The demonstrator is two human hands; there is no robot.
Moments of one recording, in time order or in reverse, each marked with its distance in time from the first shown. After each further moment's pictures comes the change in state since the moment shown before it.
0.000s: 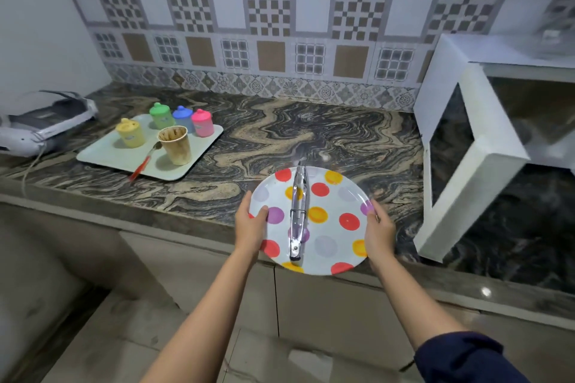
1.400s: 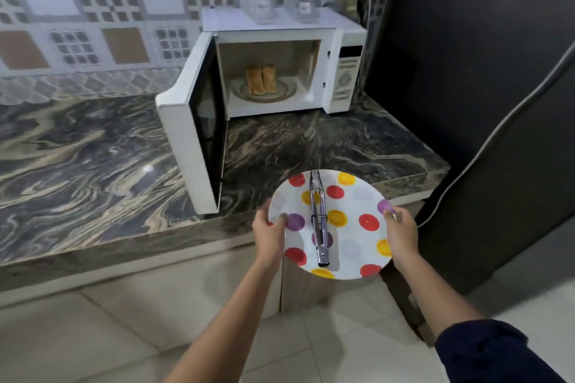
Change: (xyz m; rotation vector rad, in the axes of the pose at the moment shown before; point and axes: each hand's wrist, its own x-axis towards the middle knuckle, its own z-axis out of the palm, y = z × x) left_hand -0.266 -0.031 0.332 -0.073 -0.500 -0.080; right_hand -0.021 0.057 -0.446 -0.107 0.544 0.174
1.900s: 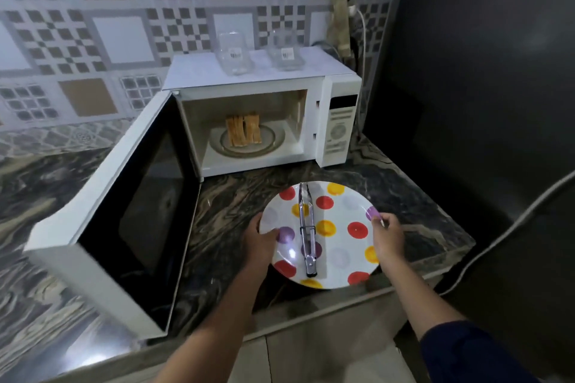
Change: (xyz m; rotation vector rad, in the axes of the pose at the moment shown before) left_hand 0.180 0.048 0.100 0.144 -0.005 -0.052; right_hand 0.188 -0.068 0.078 -0.029 0.024 -0.080
